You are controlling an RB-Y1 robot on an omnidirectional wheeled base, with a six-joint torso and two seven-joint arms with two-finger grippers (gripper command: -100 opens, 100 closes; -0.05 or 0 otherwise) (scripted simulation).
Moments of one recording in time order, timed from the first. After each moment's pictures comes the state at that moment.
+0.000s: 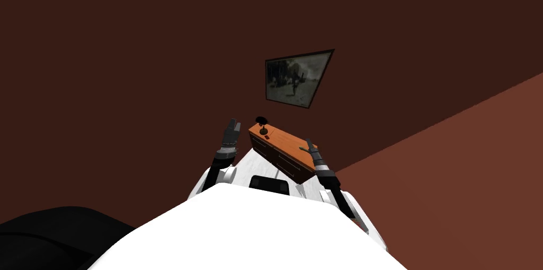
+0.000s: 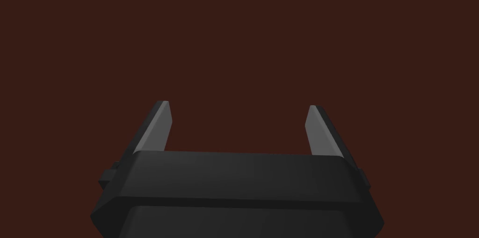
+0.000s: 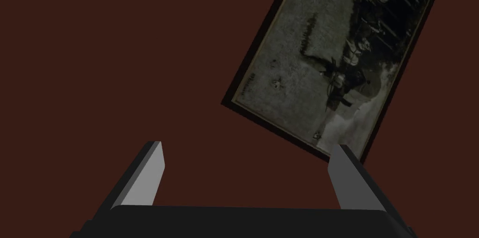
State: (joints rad) left arm 0.54 0.02 -0.06 -2.22 -0.09 -0.54 -0.13; right arm 0.52 -0.31 0.03 -1.97 0.18 -0.30 0.14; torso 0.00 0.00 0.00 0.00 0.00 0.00
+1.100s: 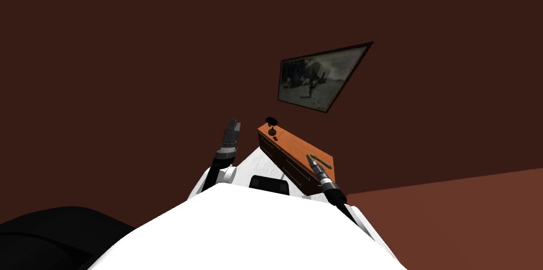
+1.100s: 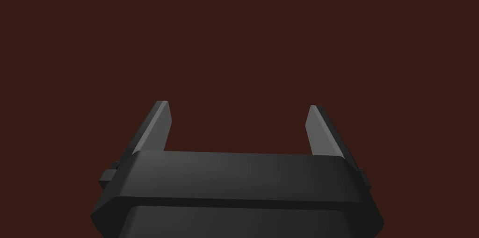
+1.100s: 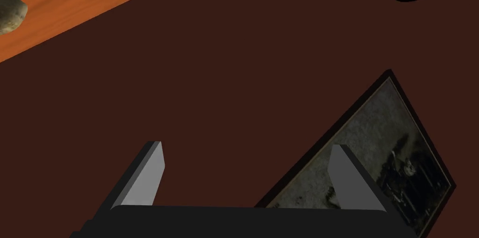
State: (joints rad) left arm 0.54 0.02 -0.06 -2.22 -0.09 -0.54 -0.13; right arm 0.56 -0.43 0.04 -1.72 0.29 -0.24 0.27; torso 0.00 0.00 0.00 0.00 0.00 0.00
